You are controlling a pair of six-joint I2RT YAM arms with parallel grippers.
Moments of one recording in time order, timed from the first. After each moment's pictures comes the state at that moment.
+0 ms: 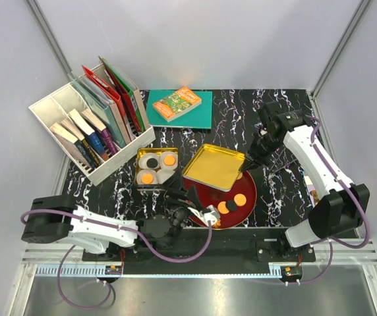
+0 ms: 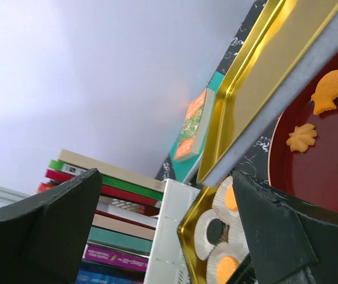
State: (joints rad) left arm -1.56 1.22 0.44 0.95 -1.08 1.16; right arm 0.29 1.50 1.45 -1.29 -0.32 0.79
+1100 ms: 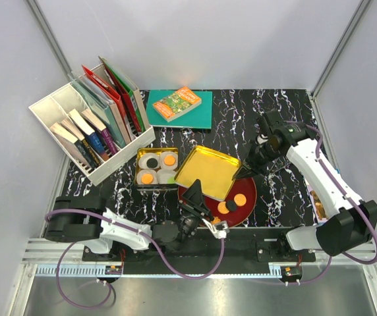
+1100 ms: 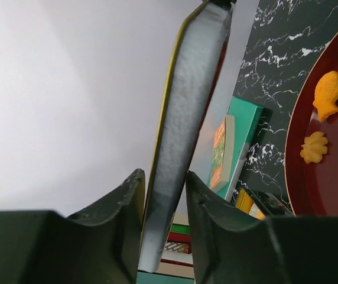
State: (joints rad) left arm -1.59 1.47 0.44 1.24 -0.96 1.50; right arm 0.36 1.36 1.33 -1.23 -0.44 0.84
